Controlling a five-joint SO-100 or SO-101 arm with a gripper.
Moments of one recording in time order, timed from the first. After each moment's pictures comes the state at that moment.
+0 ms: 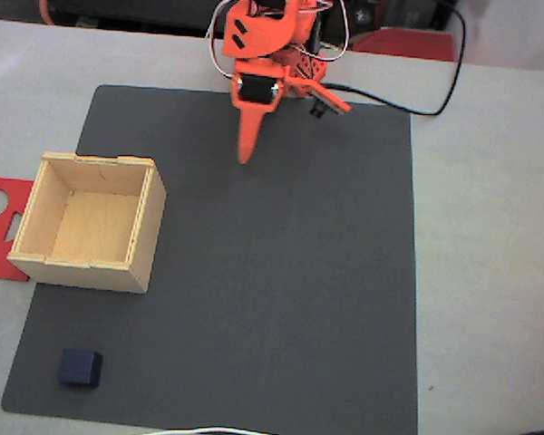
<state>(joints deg) 10.9 188.5 171.3 67.3 -19.9</state>
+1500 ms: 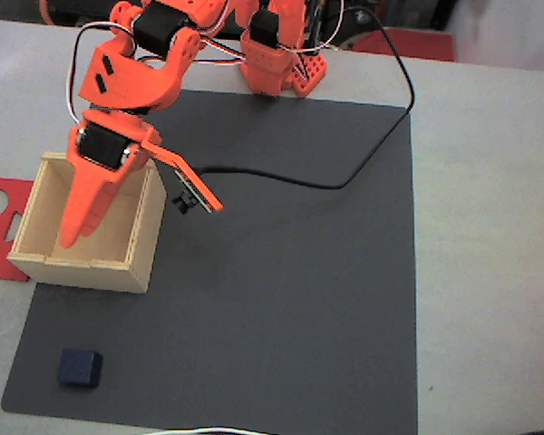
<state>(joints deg) 22.1 96.7 95.7 32.6 -18.4</state>
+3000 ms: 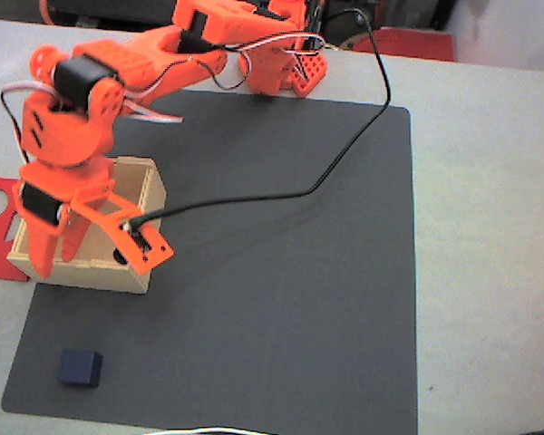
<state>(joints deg) 25.8 40.7 10.0 83.8 -8.5</state>
